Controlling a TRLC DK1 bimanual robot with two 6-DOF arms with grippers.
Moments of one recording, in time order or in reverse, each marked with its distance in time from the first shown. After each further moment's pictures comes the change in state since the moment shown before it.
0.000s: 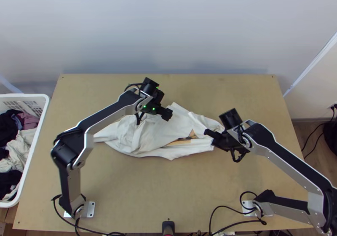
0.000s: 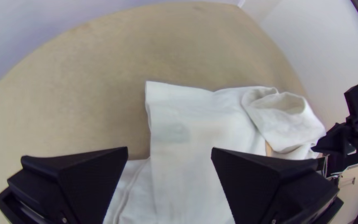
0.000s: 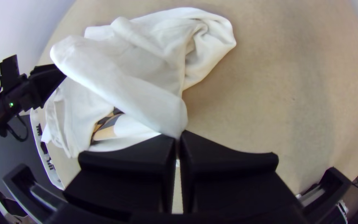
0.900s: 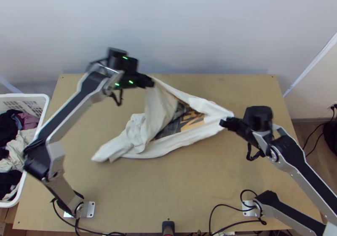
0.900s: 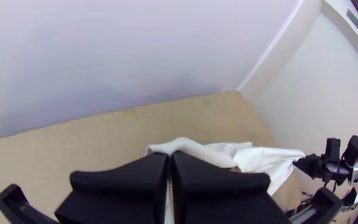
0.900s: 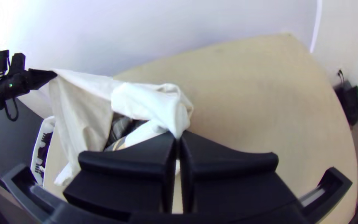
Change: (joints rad) left arm 0.183 -0.274 0.129 -0.036 0.009 -0.118; right arm -0.096 -0.282 -0.035 0.313 0.209 -0.422
